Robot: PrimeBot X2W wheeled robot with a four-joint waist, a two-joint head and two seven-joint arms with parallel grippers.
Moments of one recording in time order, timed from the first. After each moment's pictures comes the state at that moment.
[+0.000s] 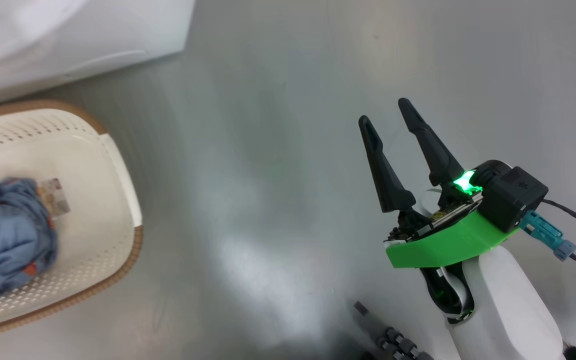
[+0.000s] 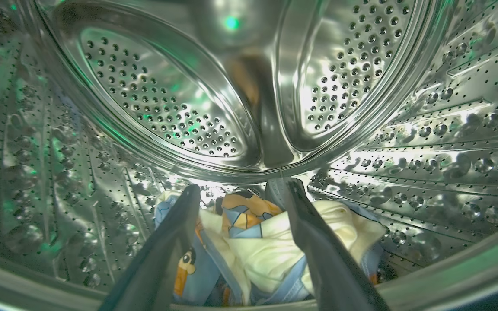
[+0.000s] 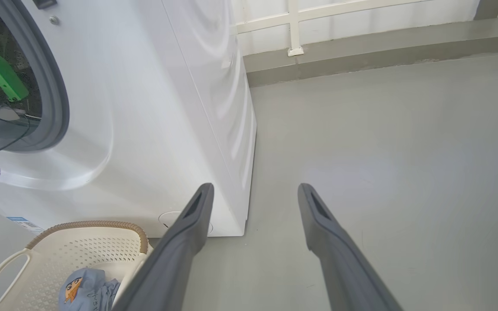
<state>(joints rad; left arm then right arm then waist) -1.26 0.55 -0.26 0.65 -0.39 0.20 -0.11 -0.43 -0.05 0.25 0.05 0.35 0.13 -0.26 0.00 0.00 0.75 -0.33</state>
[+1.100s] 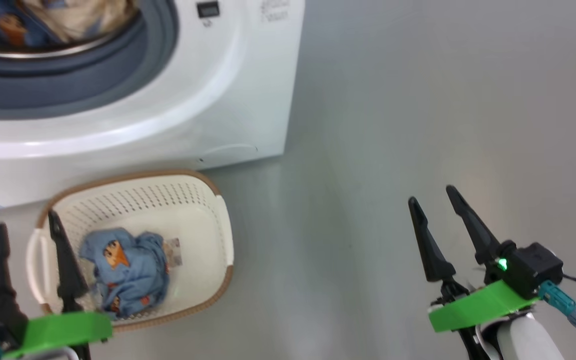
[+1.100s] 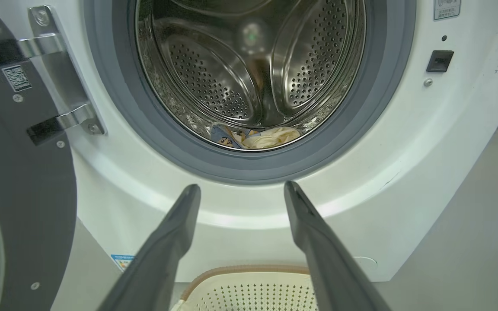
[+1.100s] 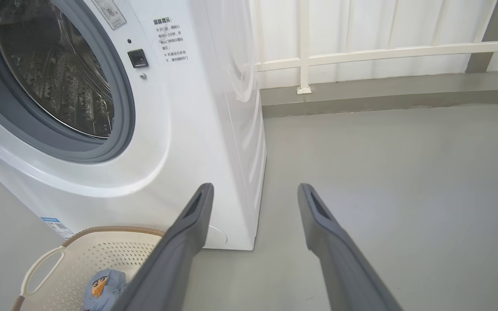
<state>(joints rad) -0.10 0.33 -0.22 -0.10 -0.42 0.44 -0.25 -0.17 -0.07 0.11 0.06 0.22 0.13 -0.26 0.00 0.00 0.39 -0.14</state>
